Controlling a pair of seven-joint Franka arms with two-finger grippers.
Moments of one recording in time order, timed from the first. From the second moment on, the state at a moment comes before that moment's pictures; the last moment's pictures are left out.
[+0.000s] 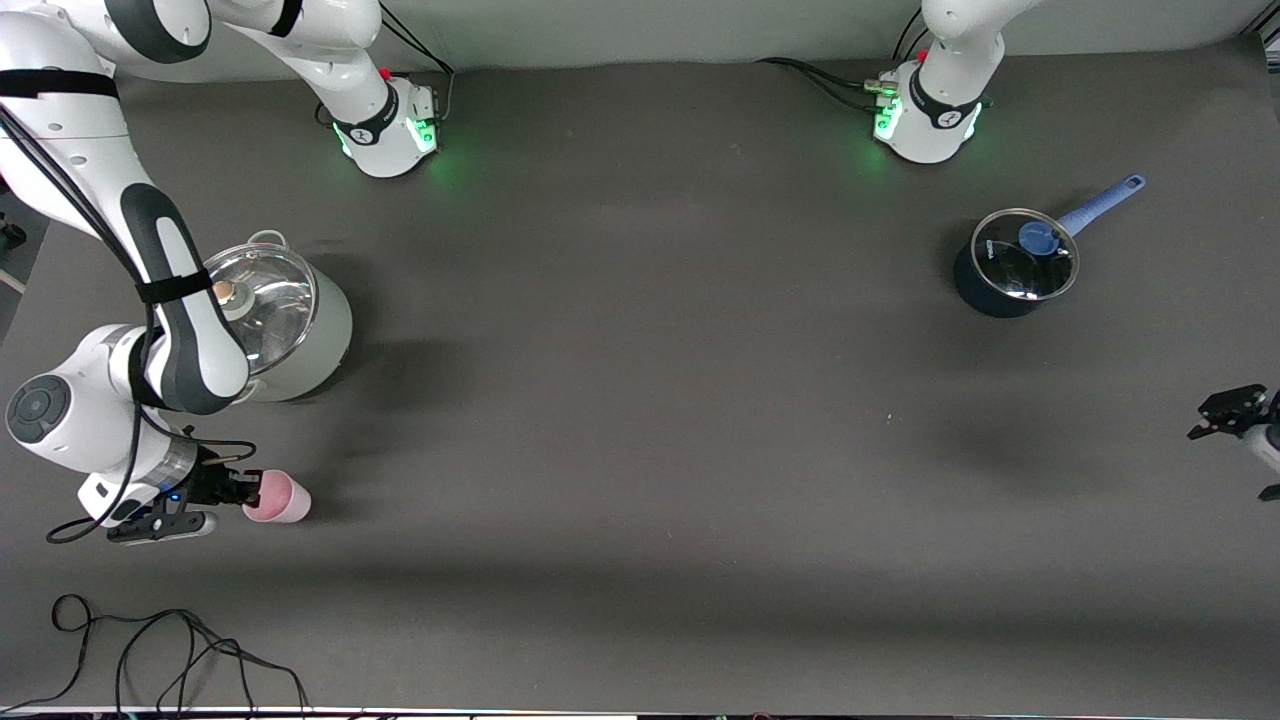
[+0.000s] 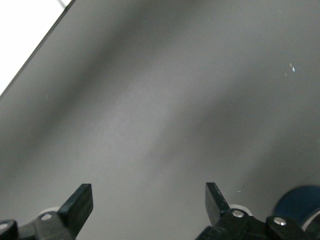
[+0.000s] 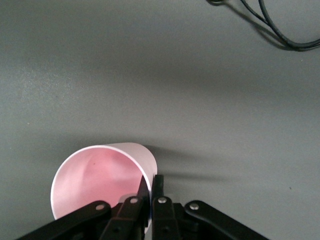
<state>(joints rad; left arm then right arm) 0.50 0.49 -0.34 -1.36 0.12 1.87 0.98 -0.24 0.62 0.10 -1.71 -0.03 2.46 -0.24</state>
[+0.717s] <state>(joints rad) 0.41 0.34 -0.34 -1.33 0.13 1.59 0.44 -0.24 0.62 0.09 -1.71 0.08 2.46 -0.24</state>
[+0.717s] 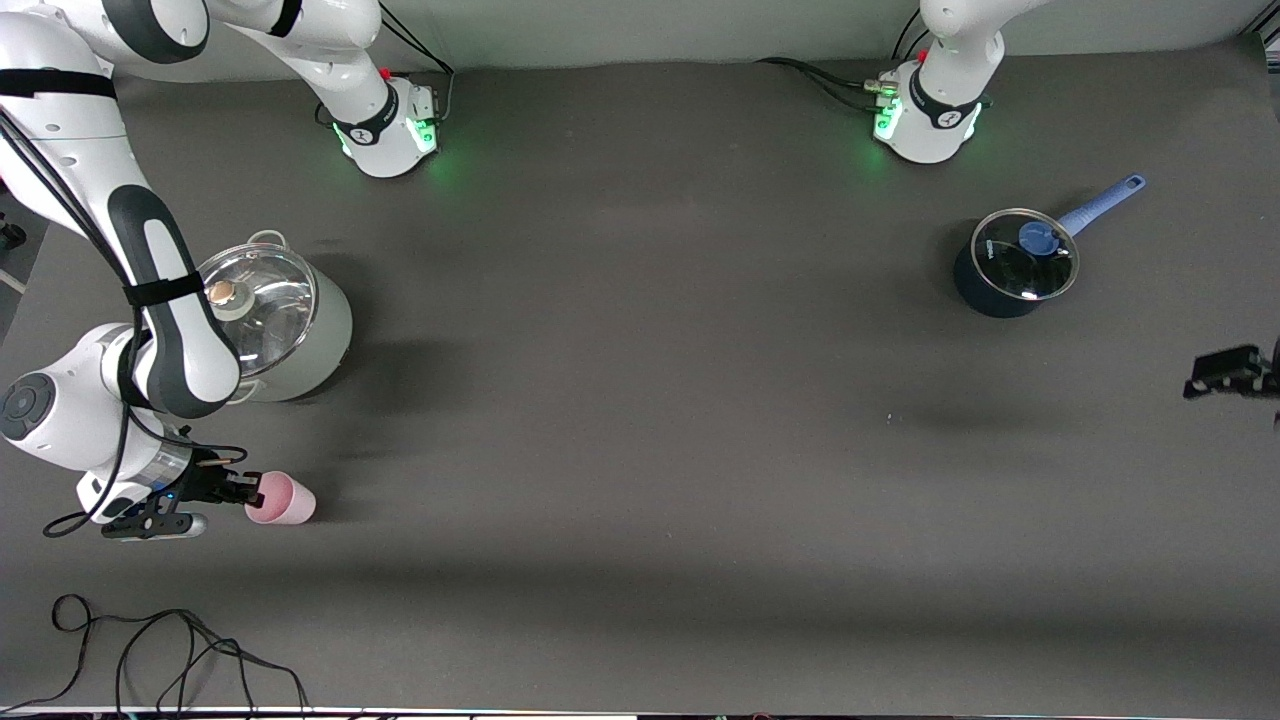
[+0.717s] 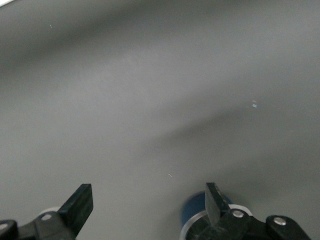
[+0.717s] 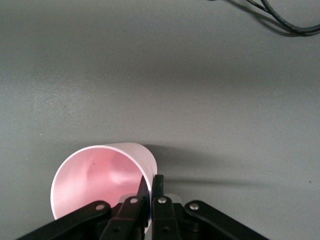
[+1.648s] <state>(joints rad) 0.30 0.23 -0.34 -1.34 0.14 1.27 0.22 -0.24 0.64 0.10 -1.70 0.08 2.44 -0.24</state>
